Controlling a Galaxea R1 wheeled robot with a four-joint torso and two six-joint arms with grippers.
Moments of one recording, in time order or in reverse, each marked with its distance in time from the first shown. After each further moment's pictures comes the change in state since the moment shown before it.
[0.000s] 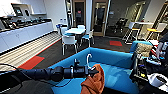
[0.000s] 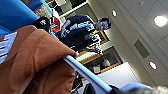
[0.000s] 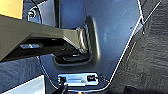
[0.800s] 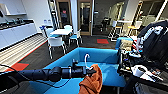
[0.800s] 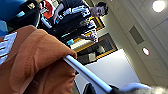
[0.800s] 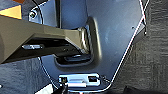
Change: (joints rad) left arm 0.006 -0.029 -0.001 0.001 0.000 0.000; right arm 0.002 0.005 0.000 0.000 0.000 0.000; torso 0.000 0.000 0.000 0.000
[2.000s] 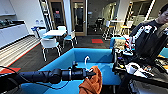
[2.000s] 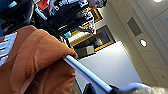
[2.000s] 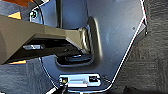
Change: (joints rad) left arm 0.029 -0.002 0.000 0.036 0.009 0.000; right arm -0.002 0.003 0.000 -0.001 -0.001 0.000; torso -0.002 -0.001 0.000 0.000
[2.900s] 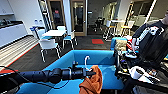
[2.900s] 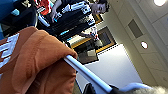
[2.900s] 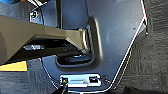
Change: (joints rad) left arm -0.003 0.003 -0.005 0.006 -0.001 0.000; right arm 0.006 0.001 0.000 0.000 0.000 0.000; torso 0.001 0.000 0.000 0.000
